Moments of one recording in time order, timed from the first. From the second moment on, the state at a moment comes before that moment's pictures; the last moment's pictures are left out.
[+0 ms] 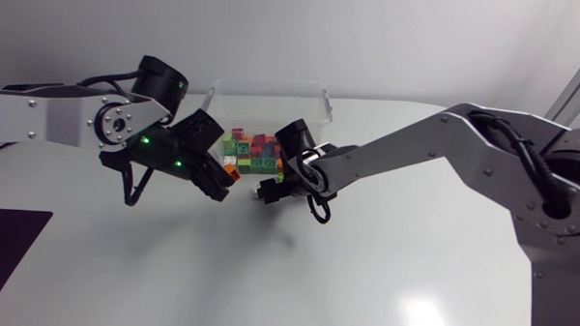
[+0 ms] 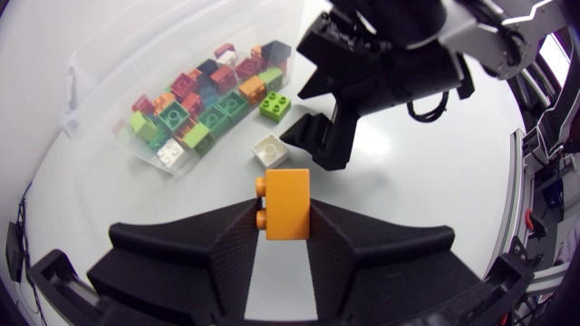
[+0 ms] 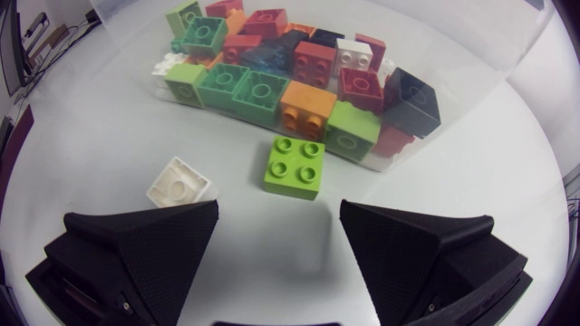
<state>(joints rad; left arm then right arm) -0.34 1.63 1.06 -0.40 0.26 0.42 0.63 2.21 1.32 -0.01 0.17 0.20</state>
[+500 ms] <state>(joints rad) -0.26 1.46 1.05 -0.19 0.29 0.37 0.59 2.29 1.43 -0.02 0.18 0.22</state>
